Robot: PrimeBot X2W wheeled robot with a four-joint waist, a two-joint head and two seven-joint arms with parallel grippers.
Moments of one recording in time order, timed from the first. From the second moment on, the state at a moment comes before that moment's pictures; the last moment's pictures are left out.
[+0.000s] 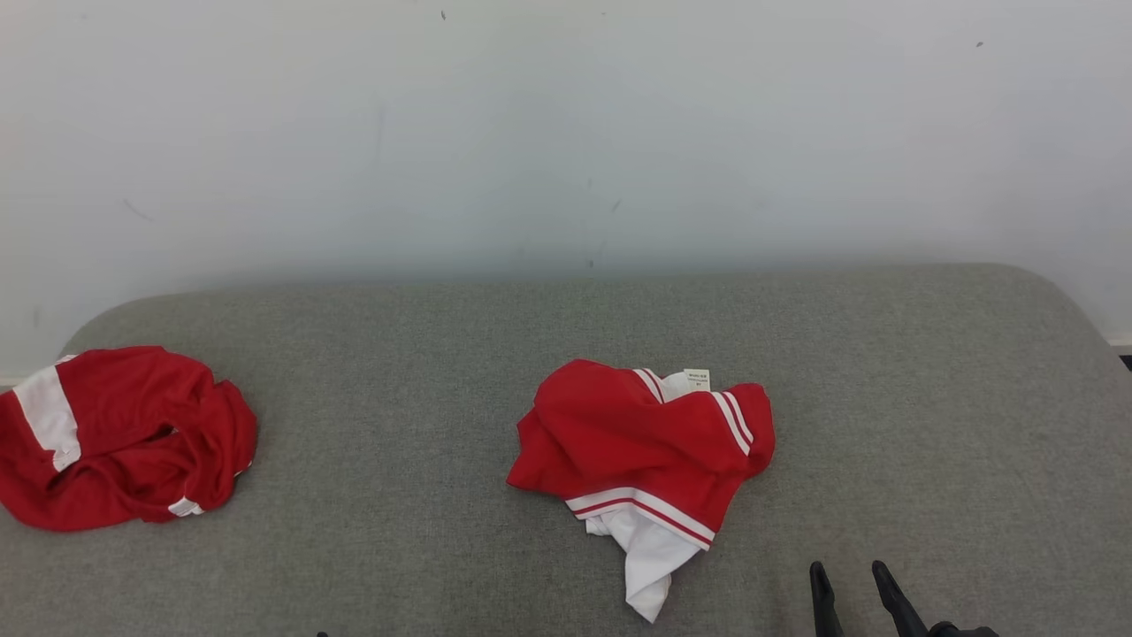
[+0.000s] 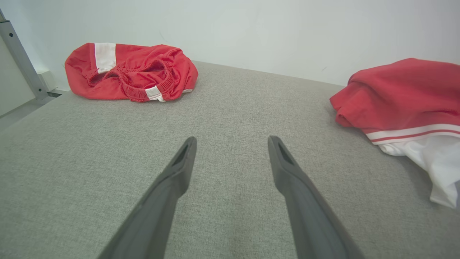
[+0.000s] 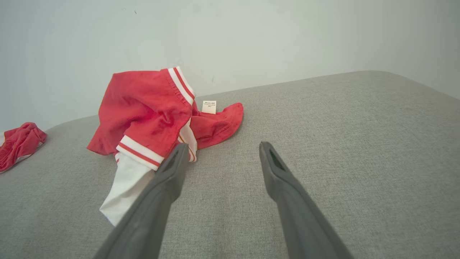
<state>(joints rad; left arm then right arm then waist) 0.18 0.05 -0.02 0.24 -0.25 0.02 -0.26 0.12 -0.05 -0.02 0.28 0.18 0.13 -0.26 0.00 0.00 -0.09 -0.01</state>
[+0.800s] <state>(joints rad) 0.15 0.05 -0.06 0.25 -0.26 0.00 -0.26 0.11 -0.05 -0.01 0.30 0.23 0.13 -0.26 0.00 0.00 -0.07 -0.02</state>
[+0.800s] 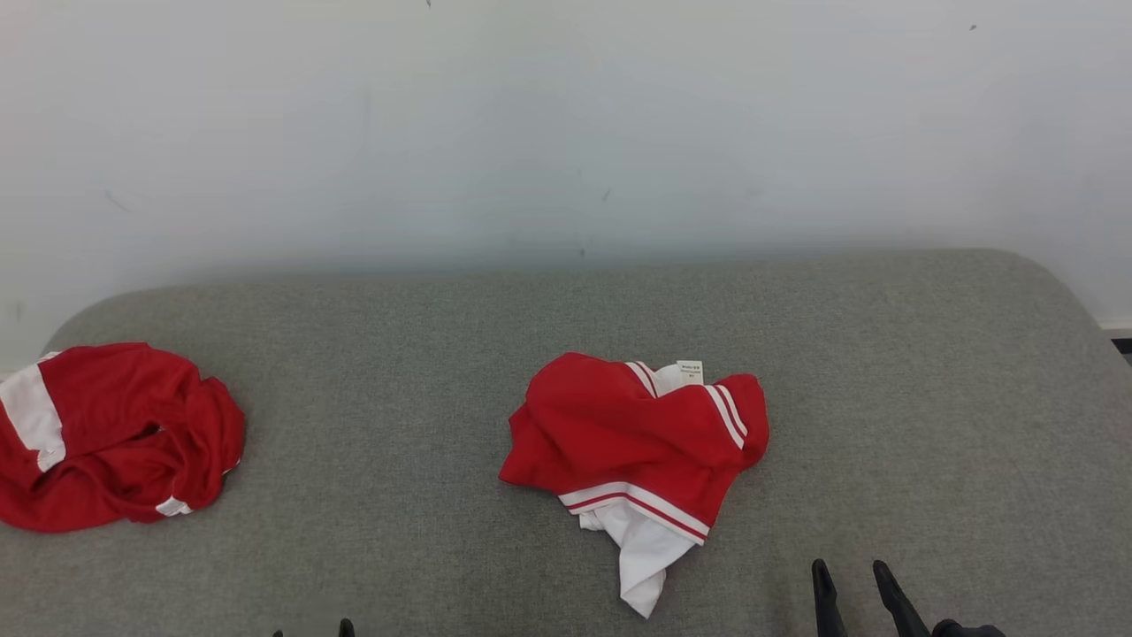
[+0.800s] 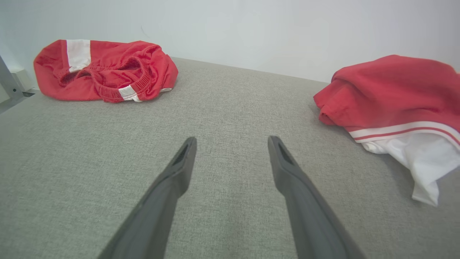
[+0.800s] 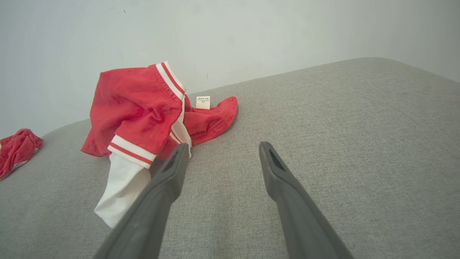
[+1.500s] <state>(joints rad) -0.23 0.05 -0.58 0.51 -0.42 -0.10 -0.14 0.08 -0.05 0.01 0.31 0.24 0.13 -0.26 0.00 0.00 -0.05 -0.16</state>
